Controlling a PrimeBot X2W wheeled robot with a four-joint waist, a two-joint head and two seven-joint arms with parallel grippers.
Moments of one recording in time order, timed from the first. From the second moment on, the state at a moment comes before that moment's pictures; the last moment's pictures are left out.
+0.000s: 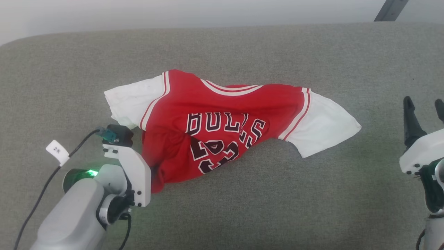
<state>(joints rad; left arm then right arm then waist) -0.48 0.43 -0.51 0.43 -0.75 0.04 0.53 -0.29 -0.09 -0.32 0.01 0.15 0.13 0.29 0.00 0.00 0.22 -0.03</state>
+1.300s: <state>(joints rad) -0.21 0.47 -0.58 -0.04 -0.85 0.22 0.86 -0.24 -0.11 -0.33 -0.02 0.14 0.13 0.36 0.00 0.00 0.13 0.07</state>
